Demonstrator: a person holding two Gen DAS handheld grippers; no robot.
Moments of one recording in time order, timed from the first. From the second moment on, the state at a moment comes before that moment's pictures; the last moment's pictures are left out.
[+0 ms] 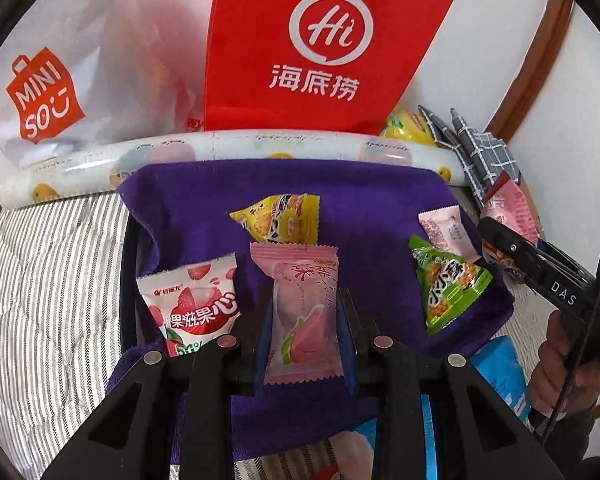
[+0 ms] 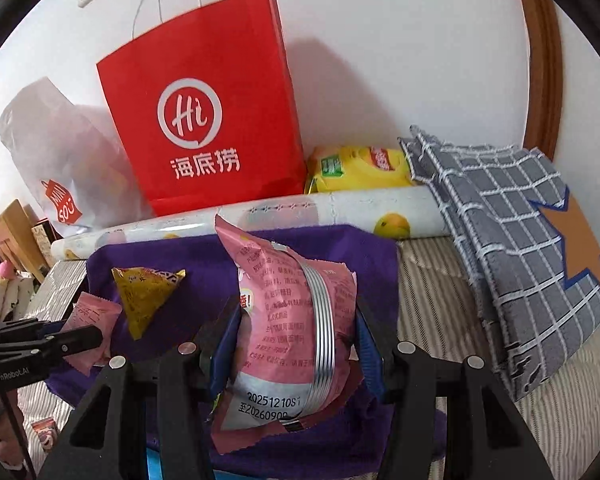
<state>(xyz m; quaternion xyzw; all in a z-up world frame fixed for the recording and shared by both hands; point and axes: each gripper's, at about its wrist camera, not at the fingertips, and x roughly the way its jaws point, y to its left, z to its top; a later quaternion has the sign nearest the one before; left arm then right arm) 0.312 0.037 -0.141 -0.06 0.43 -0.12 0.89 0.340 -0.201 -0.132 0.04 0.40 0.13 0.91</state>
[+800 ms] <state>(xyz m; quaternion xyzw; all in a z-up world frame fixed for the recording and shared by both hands) 0.312 0.032 -0.150 -0.05 0.44 -0.11 0.89 0.338 -0.198 -0.137 0.04 0.40 0.14 0.90</state>
